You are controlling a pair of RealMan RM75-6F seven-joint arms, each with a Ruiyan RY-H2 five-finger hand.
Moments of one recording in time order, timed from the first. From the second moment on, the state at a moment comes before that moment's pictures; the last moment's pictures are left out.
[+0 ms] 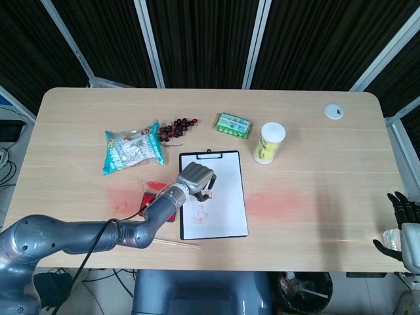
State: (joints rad) left arm -1.37 -1.64 -0.12 -1.35 0.38 0.62 0.54; right arm 0.01 -1.06 0.09 -1.64 -1.43 1.52 -0.05
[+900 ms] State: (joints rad) left arm -1.40 -1.71 -0.08 -1.26 0.43 0.57 0.45; right arm 0.01 -1.05 0.09 -1.64 -1.43 1.51 -0.04
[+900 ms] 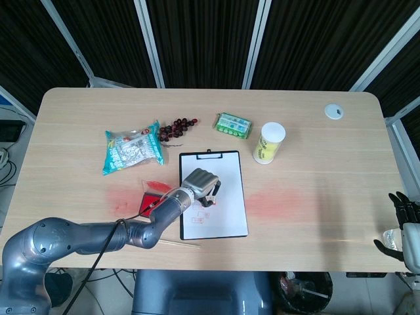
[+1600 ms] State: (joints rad) left arm -1.42 -1.74 -0.05 -1.23 0.41 0.56 0.44; right arm 0.01 -1.05 0.09 -1.65 -1.43 1.51 -0.04
